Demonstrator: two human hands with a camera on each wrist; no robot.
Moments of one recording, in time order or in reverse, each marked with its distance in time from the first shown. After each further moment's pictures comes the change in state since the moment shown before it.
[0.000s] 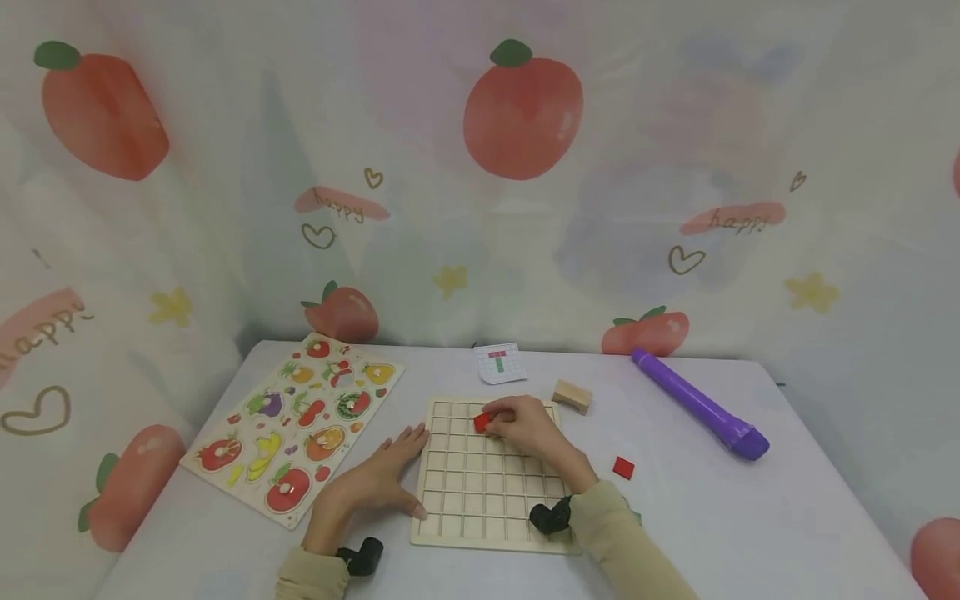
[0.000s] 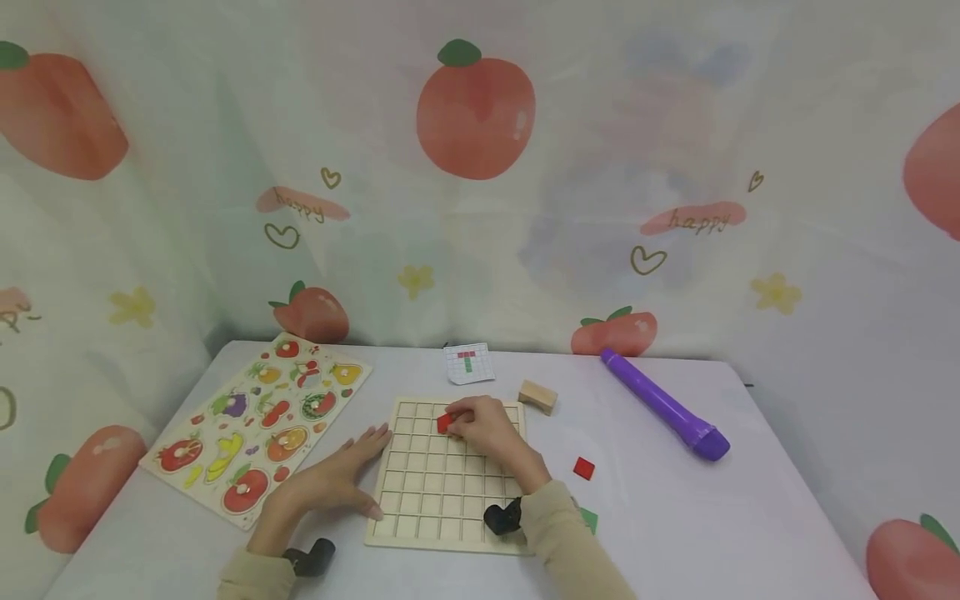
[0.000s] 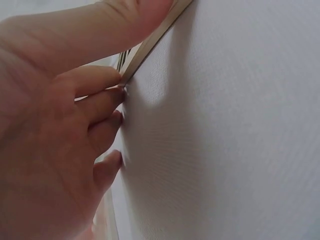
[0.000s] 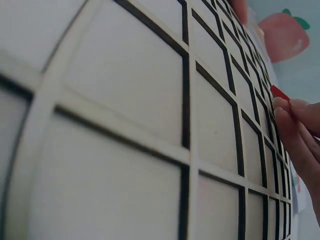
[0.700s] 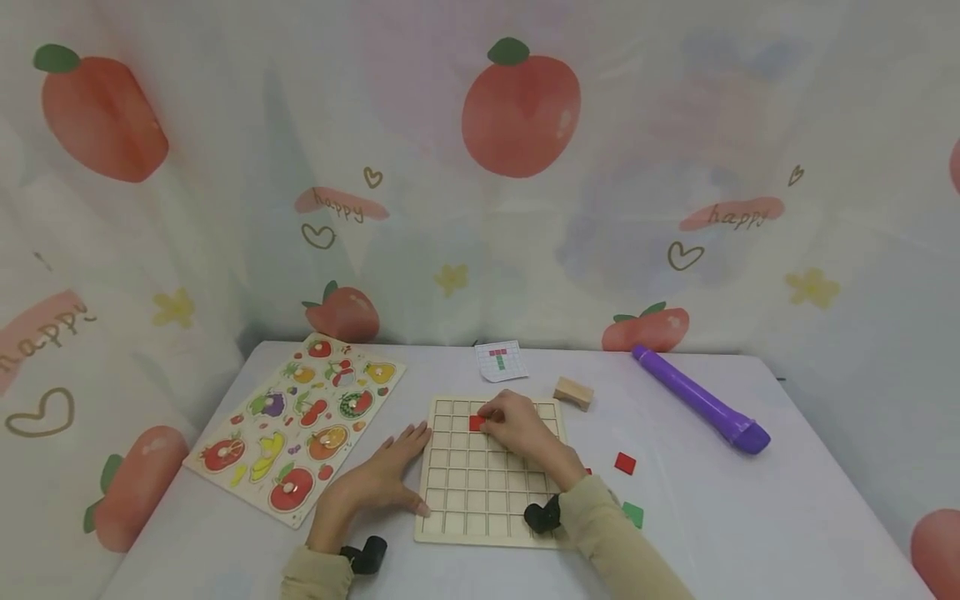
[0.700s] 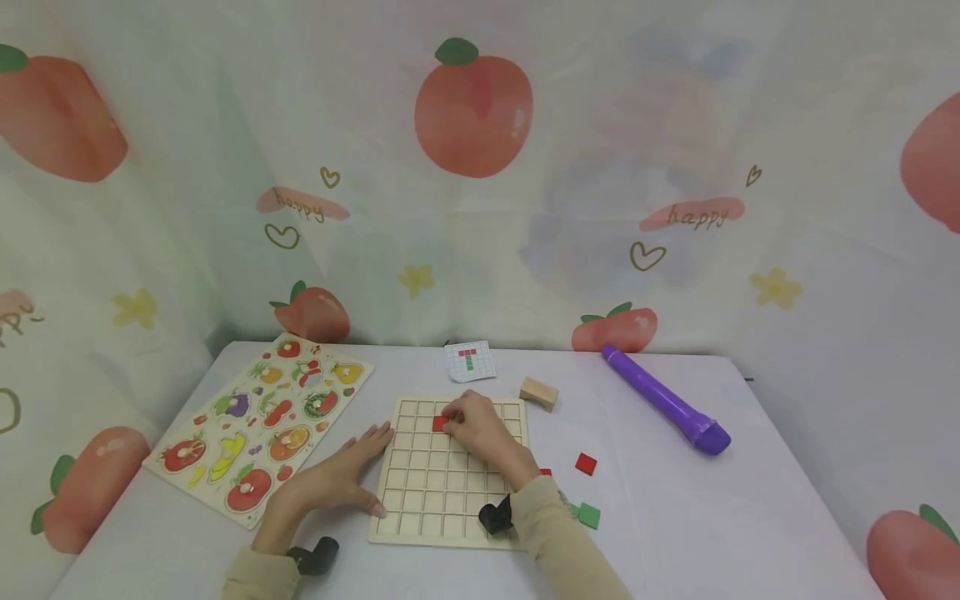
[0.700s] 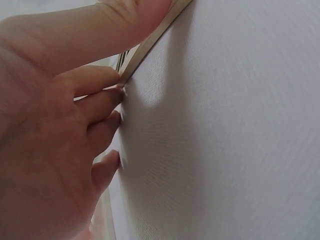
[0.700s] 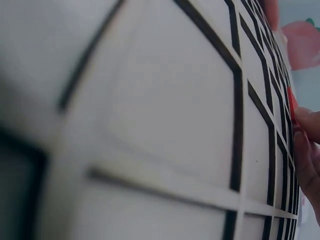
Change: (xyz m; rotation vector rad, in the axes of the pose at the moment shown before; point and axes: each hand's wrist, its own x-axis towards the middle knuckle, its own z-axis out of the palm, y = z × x) left_hand -0.001 -0.002 0.001 0.031 0.000 -0.005; right_hand 0.005 -0.003 0.016 -0.161 0.047 -0.116
